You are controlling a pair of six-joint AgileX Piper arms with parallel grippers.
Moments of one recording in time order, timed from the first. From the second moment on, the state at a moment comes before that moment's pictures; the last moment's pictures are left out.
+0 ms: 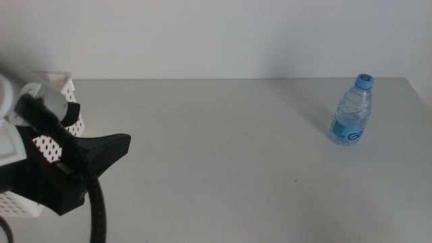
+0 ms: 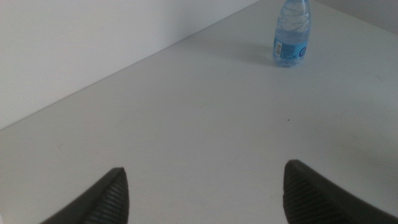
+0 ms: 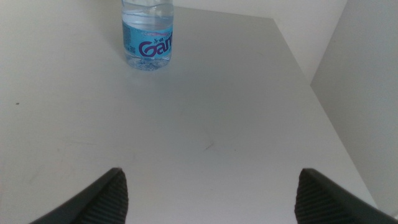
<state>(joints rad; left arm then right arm) -0.64 0.72 -0.79 0.04 0.57 0.02 -0.15 -0.01 0.02 0.11 0.38 -0.25</state>
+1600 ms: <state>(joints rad) -0.64 0.72 -0.79 0.04 0.57 0.02 0.03 0.57 -0.23 0.15 0.07 -0.34</state>
